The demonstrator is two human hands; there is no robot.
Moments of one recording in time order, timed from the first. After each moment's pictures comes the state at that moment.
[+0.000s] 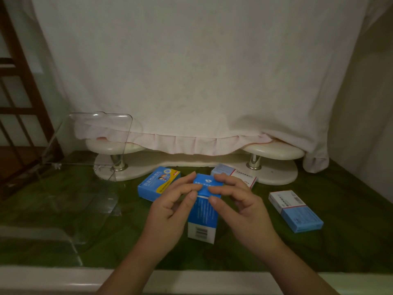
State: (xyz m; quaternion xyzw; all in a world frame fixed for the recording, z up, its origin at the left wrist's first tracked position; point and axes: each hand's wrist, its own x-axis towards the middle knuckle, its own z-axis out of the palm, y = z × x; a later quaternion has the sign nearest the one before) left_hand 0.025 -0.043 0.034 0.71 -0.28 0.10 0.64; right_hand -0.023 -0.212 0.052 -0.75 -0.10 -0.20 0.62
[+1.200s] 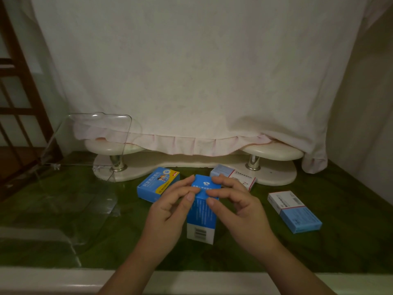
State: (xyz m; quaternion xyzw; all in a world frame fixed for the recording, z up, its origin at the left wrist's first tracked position) left_hand 0.024 -0.042 0.031 0.71 -0.25 0.09 0.65; right_hand -0.019 -0.214 0.047 -0.77 -0.09 -0.20 0.59
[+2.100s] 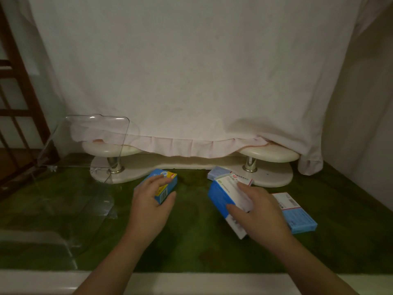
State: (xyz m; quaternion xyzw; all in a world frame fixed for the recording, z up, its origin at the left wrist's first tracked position) left_hand 0.071 -0.026 0.016 0.83 -0.14 0.22 0.50; right_hand -0.016 -0.256 0.046 -0.94 0.14 -0.15 0.29
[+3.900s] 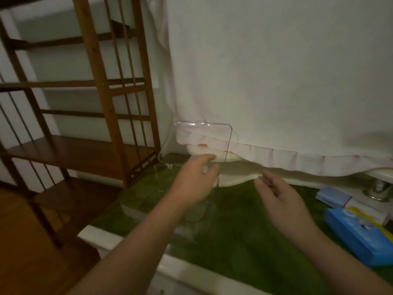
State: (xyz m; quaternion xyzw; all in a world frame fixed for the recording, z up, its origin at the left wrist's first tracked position) left_hand 0.094 0.122 0.106 0.88 -0.09 0.12 0.45; right_hand 0.058 -0.075 0.077 -0.84 -0.01 -0.12 0.53
